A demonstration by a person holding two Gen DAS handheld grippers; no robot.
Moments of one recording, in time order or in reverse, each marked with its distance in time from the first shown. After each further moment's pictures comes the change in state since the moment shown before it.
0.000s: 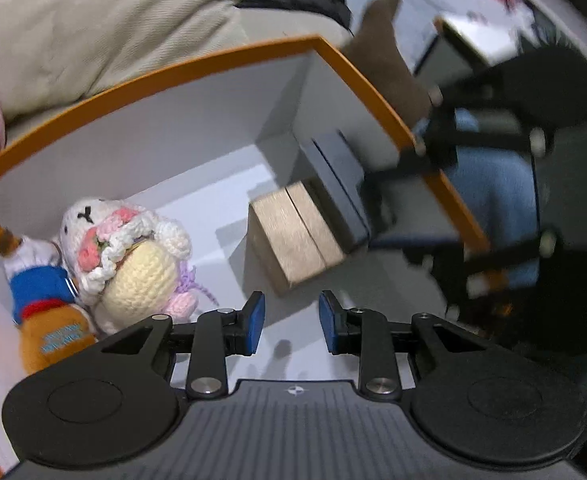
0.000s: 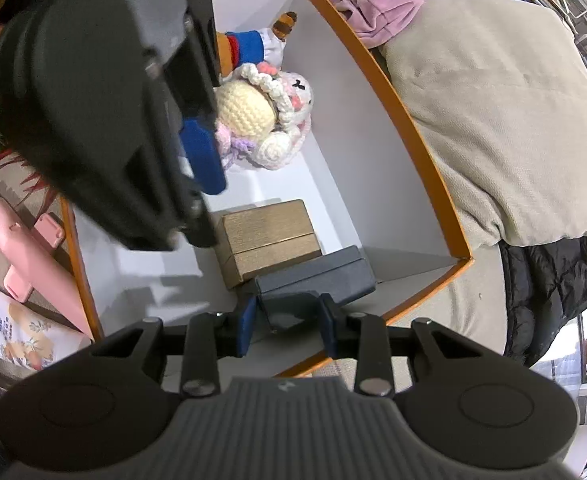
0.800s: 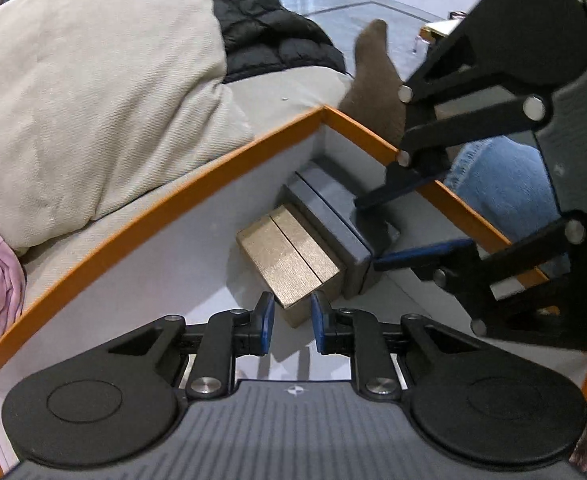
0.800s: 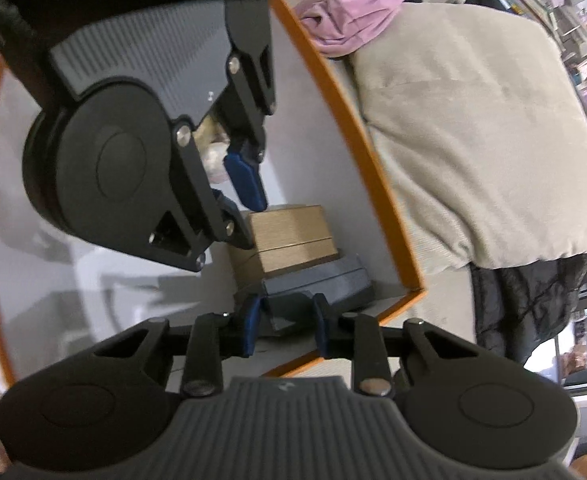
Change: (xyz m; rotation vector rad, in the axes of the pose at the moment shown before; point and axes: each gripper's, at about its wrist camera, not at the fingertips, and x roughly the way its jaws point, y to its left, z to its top) left arm 0.026 0.004 0.041 0.195 -0.186 0.148; right arm 0.028 -0.054 0.015 -0.030 -0.041 -0.085
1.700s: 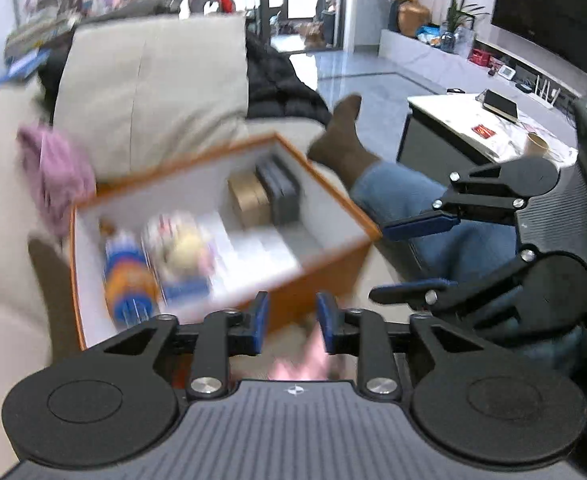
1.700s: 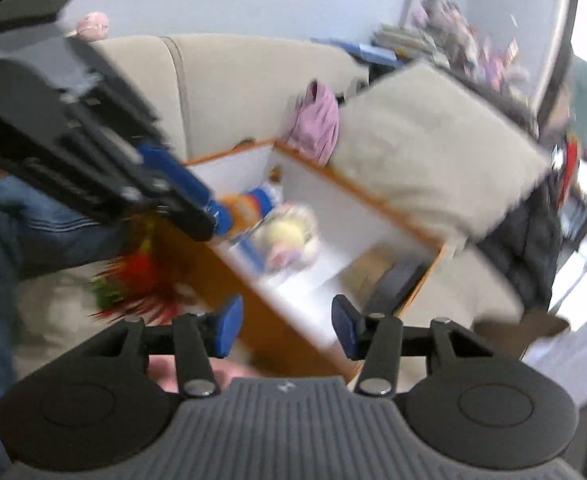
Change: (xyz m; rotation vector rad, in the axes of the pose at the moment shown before) left arm -0.194 -0.076 -0.124 -0.218 -0.164 0.009; right arm -0.150 0.129 -0.062 0.569 -0.346 0.026
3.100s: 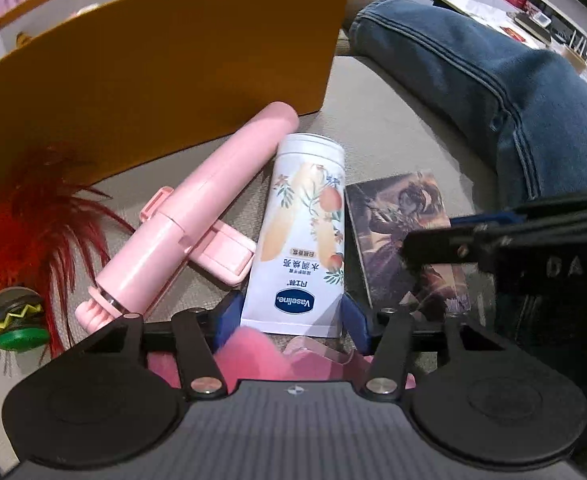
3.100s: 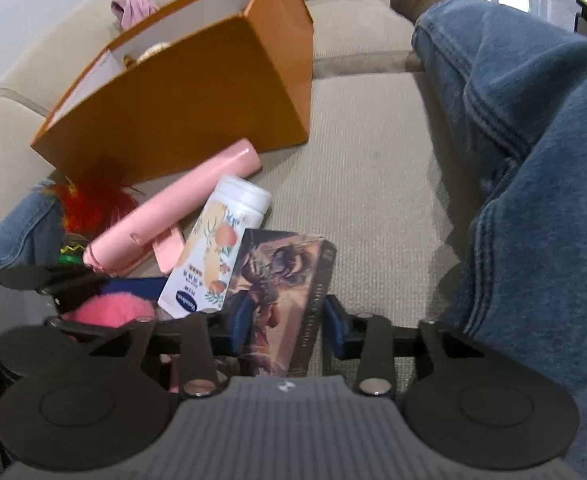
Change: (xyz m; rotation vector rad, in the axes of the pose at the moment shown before) left arm 0.112 -0.056 -0.112 -0.076 0.243 0.022; right arm 0.033 -0.011 -0.129 0.758 0.220 -0.034
